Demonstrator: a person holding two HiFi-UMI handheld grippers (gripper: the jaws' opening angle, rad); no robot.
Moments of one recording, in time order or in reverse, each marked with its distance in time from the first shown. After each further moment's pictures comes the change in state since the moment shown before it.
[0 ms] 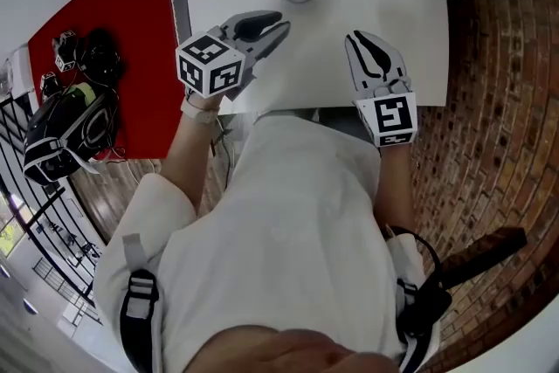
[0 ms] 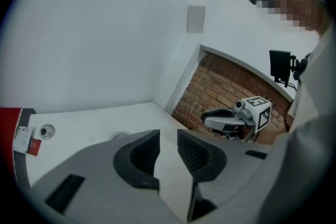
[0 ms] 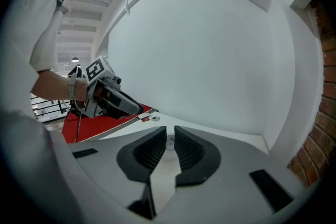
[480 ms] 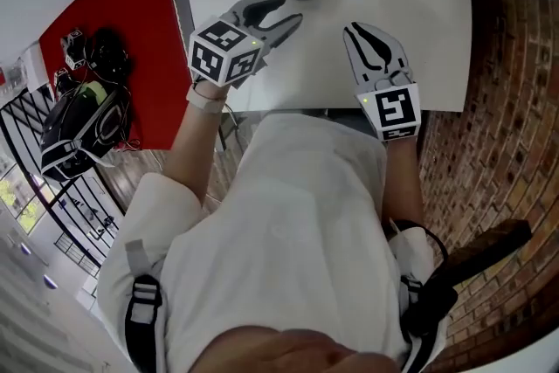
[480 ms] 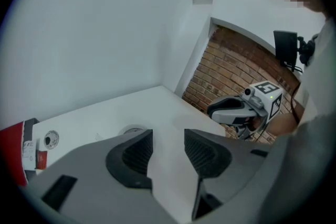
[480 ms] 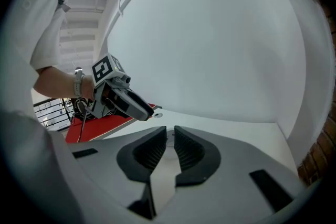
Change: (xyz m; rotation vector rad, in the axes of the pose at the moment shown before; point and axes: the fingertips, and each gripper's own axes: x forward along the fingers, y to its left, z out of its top) left arm 0.065 0.047 -0.016 0.061 0.227 0.091; right arm 0.048 -0.030 -0.036 0.084 0.020 0.088
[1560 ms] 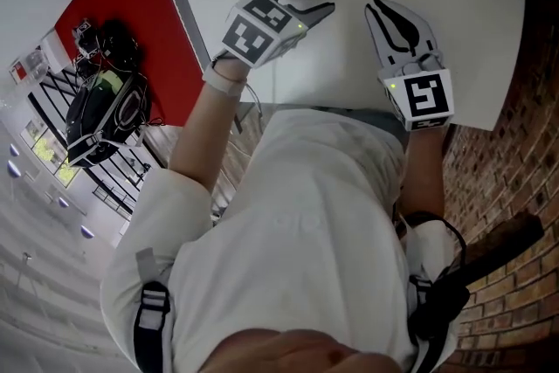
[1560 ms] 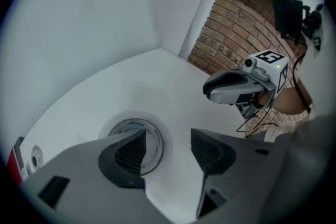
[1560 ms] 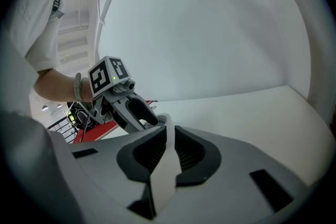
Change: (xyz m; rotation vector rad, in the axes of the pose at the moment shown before) left arm 0.122 0.047 -0.046 0.111 0.399 0.032; right arm 0.067 -0.077 -0.073 0.214 0.023 0.101
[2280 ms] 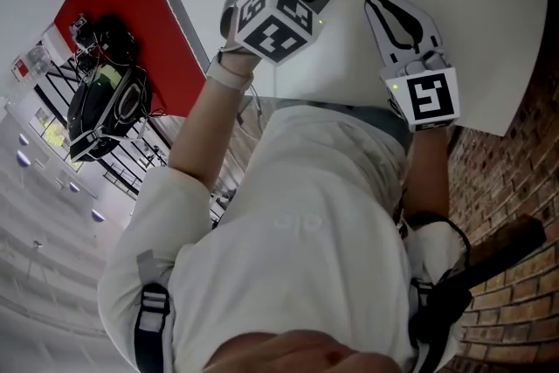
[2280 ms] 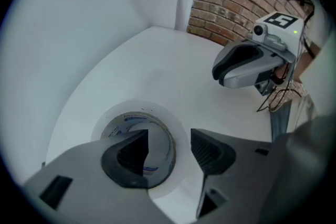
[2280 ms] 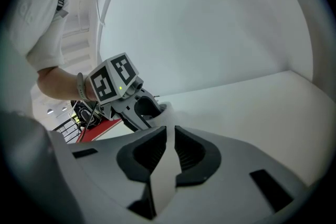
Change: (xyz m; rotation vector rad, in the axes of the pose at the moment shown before) left arm 0.047 0.016 -0.022 0.195 0.201 0.149; right arm 0.013 -0.005 -0.031 0.052 0.004 0.060
